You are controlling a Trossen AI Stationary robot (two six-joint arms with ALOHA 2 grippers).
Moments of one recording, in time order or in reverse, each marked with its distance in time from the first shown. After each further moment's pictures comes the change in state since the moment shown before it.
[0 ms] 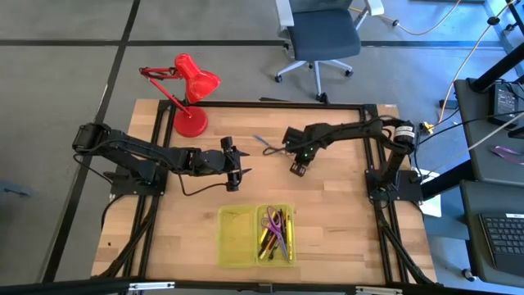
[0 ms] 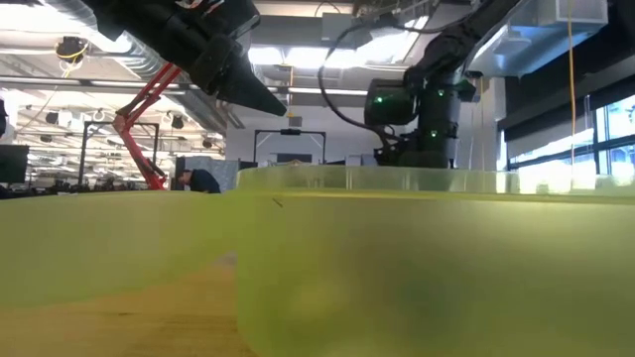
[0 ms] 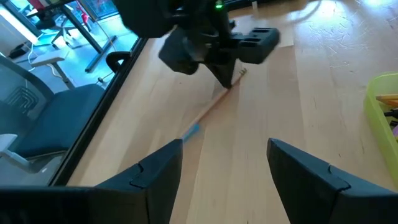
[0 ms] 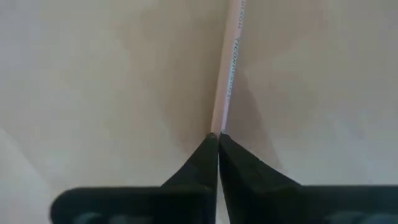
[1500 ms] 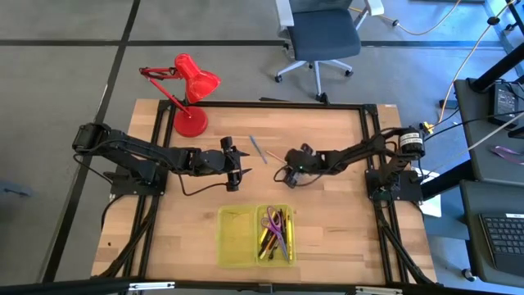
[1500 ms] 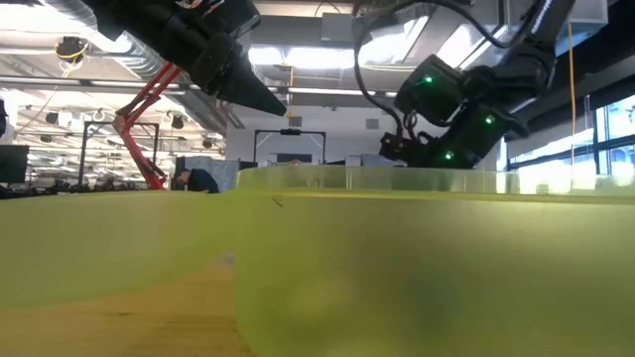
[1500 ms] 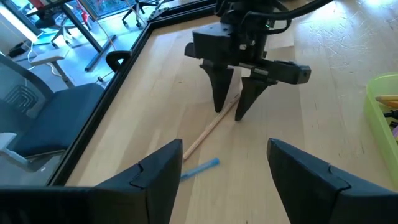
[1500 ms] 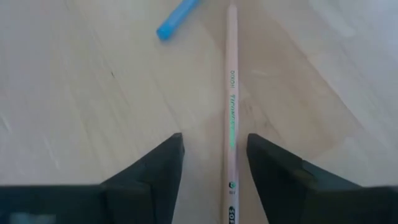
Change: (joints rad) left arm 0.000 0.000 0.000 0.000 0.000 -0.007; right arm 0.226 -0.018 -0.411 0.867 0.317 0.141
